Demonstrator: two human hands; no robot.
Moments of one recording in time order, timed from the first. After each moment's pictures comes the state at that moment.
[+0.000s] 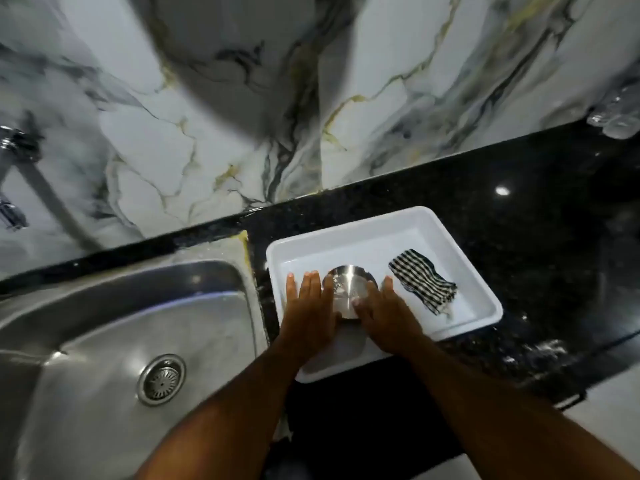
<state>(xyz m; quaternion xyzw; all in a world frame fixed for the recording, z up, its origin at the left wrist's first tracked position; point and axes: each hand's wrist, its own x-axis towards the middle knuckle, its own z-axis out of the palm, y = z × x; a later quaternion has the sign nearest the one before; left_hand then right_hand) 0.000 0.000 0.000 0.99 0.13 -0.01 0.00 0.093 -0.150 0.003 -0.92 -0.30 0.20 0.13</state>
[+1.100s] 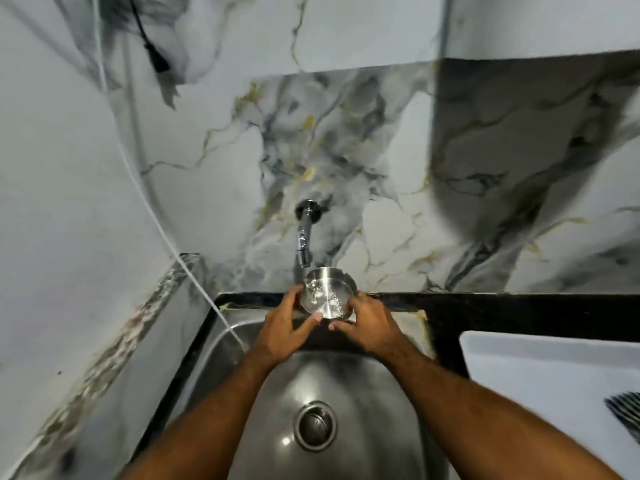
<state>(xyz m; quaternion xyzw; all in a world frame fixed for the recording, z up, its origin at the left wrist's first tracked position) -0.275 0.294 0.133 0.84 0.33 0.30 0.32 -0.107 0.185 0.156 -0.79 -0.53 0.12 0.28</state>
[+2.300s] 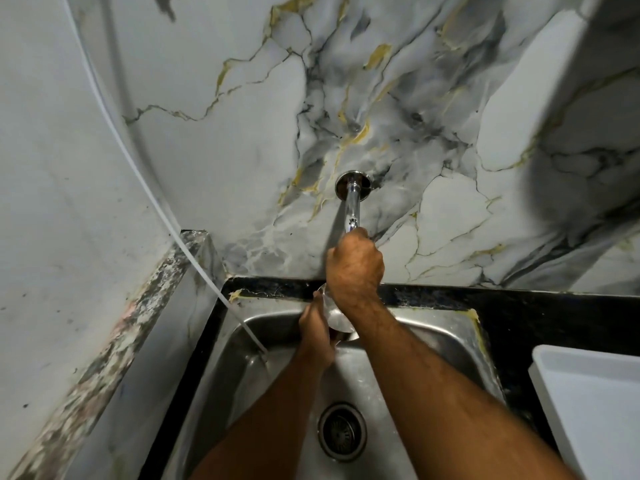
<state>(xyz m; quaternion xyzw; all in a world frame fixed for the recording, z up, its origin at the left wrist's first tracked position) -0.223 0.376 0.047 0.29 0.45 0.34 0.77 -0.172 0.367 0.190 -0.89 -0.31 0.00 0.33</state>
